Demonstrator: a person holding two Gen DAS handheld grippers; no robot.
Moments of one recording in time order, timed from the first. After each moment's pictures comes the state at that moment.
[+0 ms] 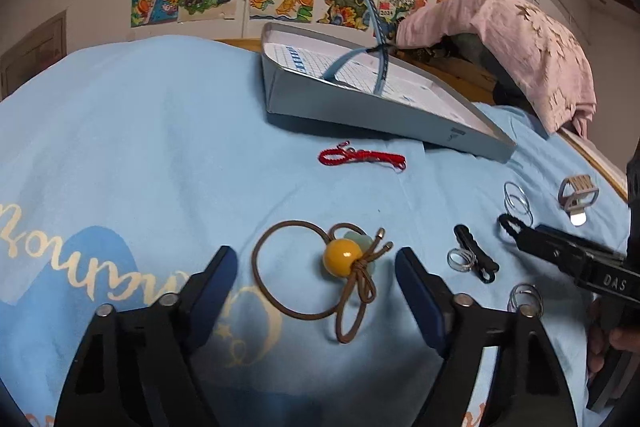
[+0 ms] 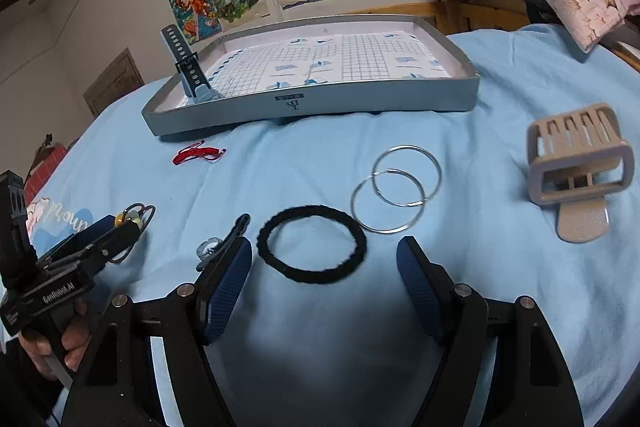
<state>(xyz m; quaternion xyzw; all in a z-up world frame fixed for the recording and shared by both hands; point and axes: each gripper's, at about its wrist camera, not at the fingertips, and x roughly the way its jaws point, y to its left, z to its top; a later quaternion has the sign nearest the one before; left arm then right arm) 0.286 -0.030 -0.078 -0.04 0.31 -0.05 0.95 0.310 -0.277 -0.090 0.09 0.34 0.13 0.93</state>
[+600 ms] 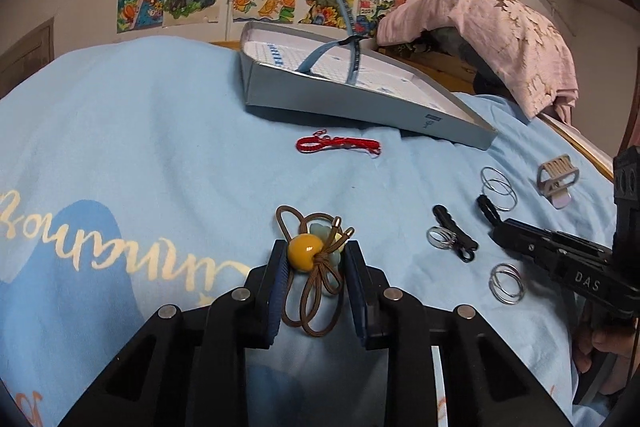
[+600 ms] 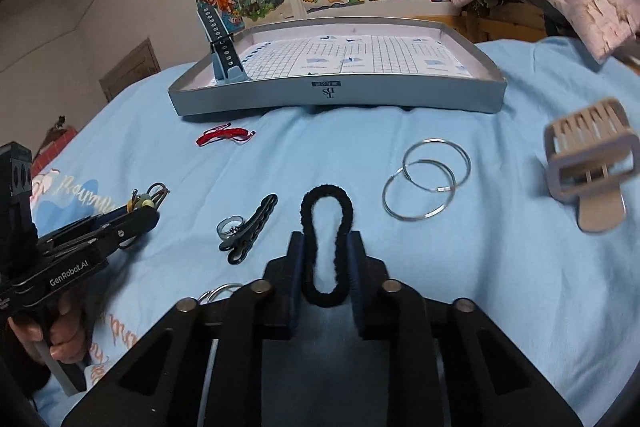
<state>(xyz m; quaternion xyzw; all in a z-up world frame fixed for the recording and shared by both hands) 0.268 -0.038 -0.080 -0.03 0.30 -0.08 0.95 0.284 -0.268 -0.098 0.07 0.31 0.16 0.93</state>
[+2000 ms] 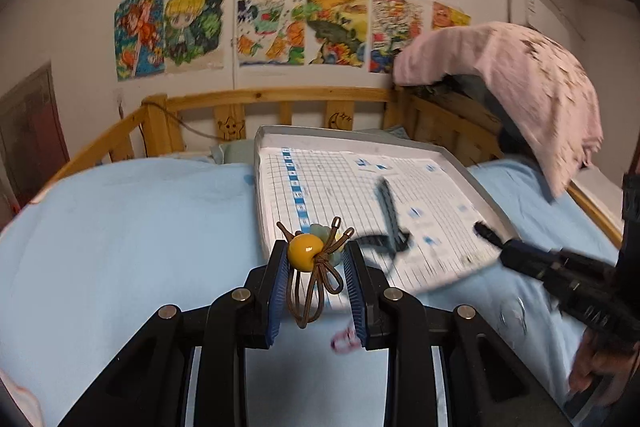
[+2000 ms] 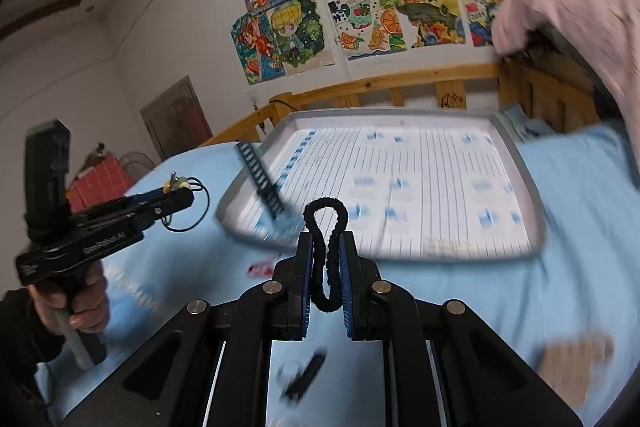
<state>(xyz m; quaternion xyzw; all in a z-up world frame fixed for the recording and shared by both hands) 0.383 -0.022 0.042 -0.02 0.28 -0.05 0.96 0.366 -0.260 0.006 0.08 0.26 0.23 0.94</state>
